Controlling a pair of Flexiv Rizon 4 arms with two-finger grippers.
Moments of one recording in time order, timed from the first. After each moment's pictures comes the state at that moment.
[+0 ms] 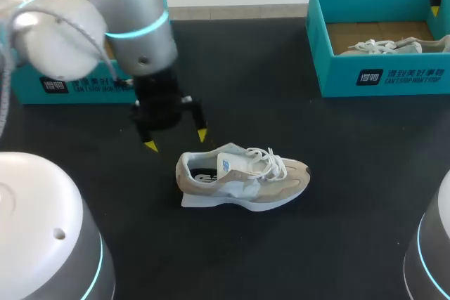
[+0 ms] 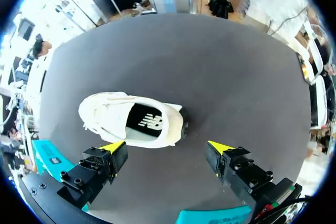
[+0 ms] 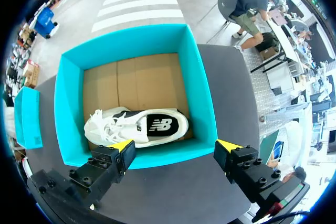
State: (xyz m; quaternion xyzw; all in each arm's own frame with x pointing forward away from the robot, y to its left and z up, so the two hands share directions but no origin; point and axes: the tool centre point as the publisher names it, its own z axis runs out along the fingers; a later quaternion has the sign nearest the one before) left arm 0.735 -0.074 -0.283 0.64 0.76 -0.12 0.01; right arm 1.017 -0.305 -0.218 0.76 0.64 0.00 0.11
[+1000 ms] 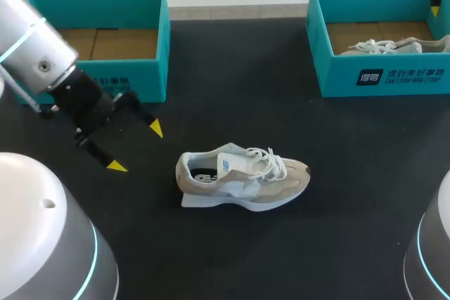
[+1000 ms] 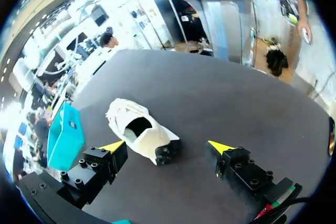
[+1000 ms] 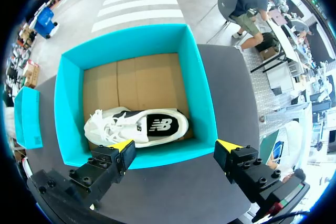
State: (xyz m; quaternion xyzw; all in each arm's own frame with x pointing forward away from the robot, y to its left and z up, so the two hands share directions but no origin) left arm 0.697 -0.009 -0.274 0.42 0.83 -0.35 0.03; right arm 1.017 -0.305 -0.218 0.76 0.64 0.00 0.11
